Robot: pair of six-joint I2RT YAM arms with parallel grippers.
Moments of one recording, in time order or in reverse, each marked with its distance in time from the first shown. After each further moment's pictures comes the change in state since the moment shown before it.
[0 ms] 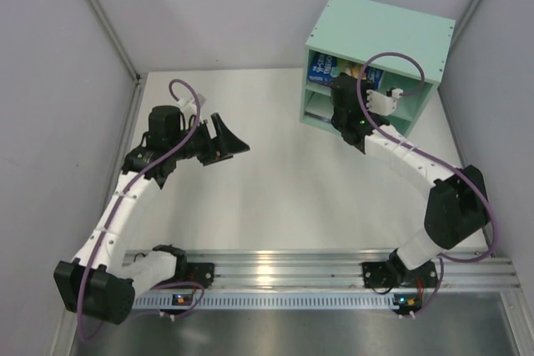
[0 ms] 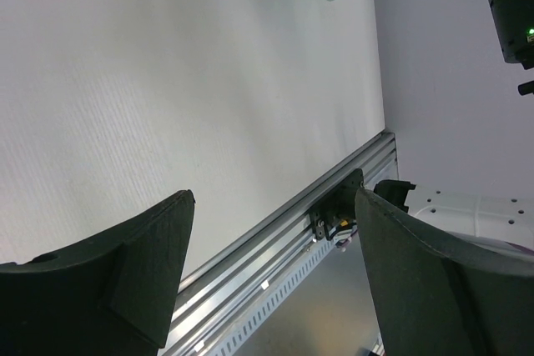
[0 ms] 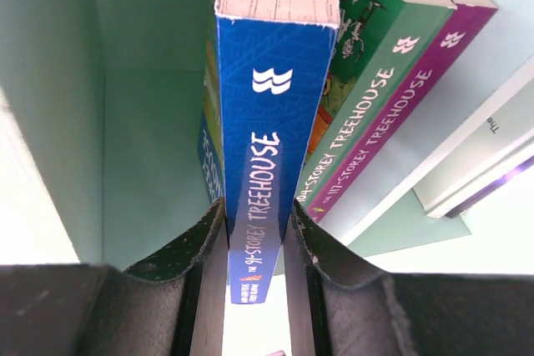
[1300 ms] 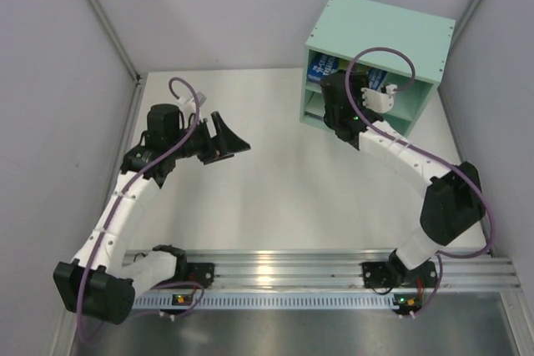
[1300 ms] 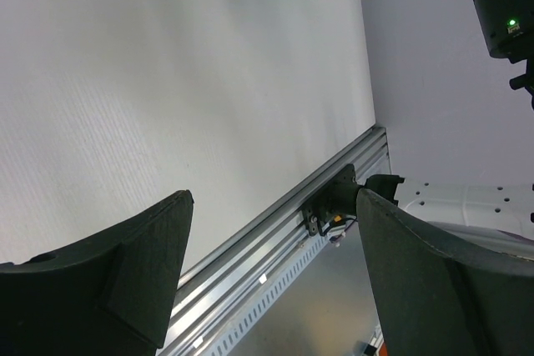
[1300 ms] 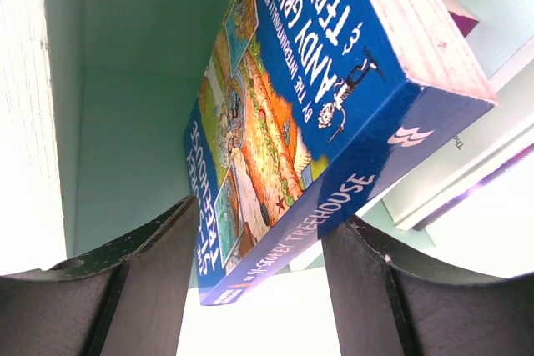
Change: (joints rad) left arm 0.002 0.012 0.024 0.001 0.031 0.000; right arm 0.046 0.040 0.081 -0.112 0.115 -0.042
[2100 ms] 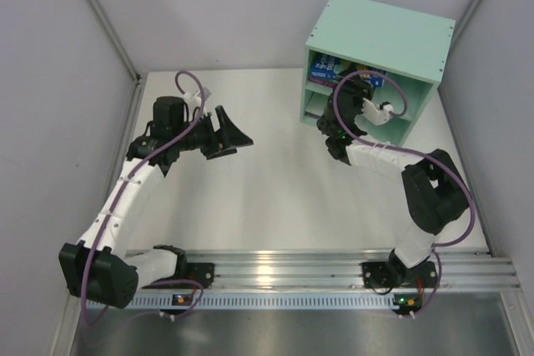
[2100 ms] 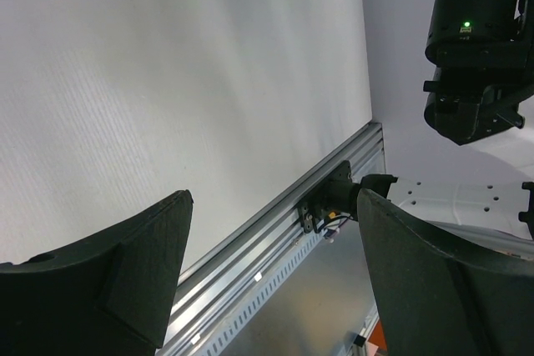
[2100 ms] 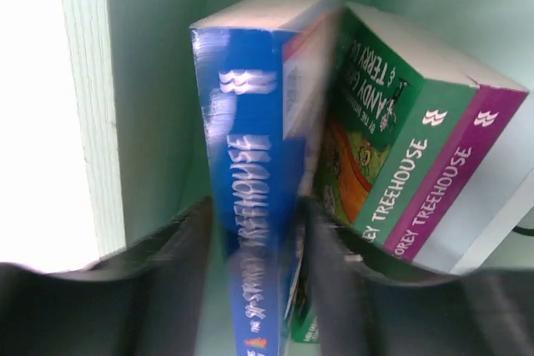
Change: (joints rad) left arm 0.004 0.091 0.048 -0.005 0.031 0.004; right arm 0.006 0.100 -0.237 0.971 0.259 -0.338
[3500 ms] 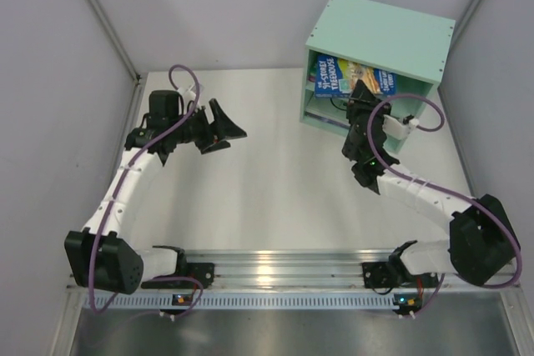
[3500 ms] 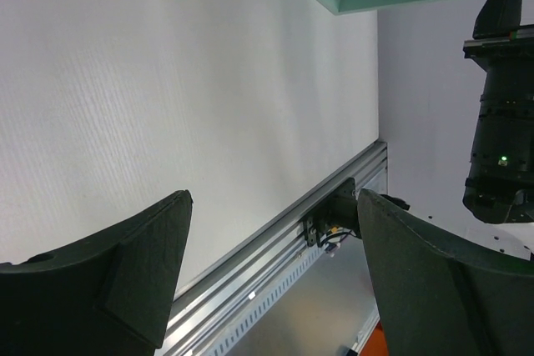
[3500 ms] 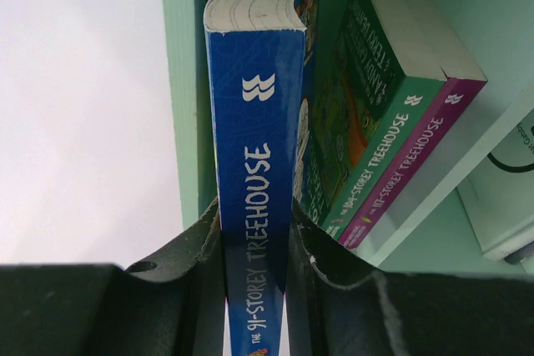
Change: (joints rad) left arm 0.075 0.080 0.054 -0.032 0.006 0.022; right arm 0.006 -0.403 -0.290 -0.178 -0.254 0.120
